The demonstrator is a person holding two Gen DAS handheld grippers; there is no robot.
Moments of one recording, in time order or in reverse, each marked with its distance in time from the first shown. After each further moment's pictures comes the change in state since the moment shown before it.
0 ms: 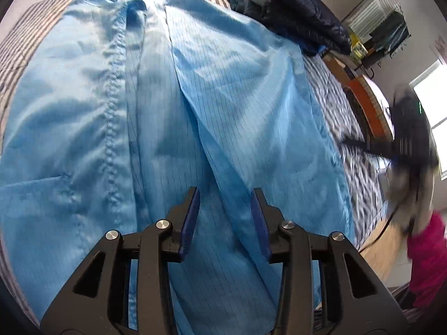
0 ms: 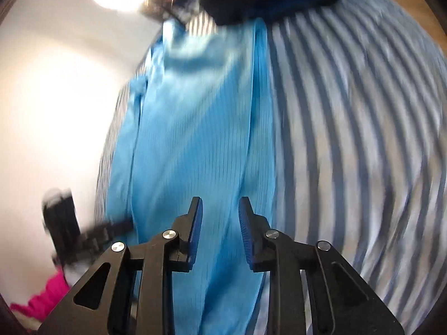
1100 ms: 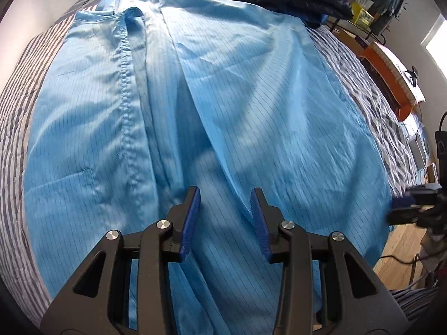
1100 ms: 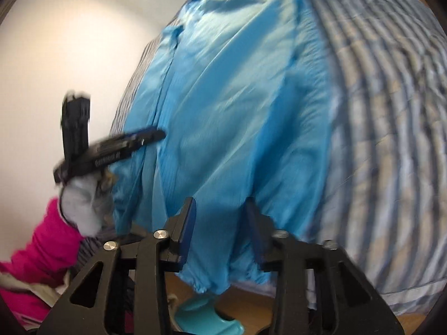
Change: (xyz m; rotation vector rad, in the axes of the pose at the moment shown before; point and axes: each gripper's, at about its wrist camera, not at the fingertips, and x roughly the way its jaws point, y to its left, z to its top) left arm 0.005 -0.014 -0.028 0.166 0.036 0.182; right arm 0.052 0.063 -0.096 -0.135 0.061 0.017
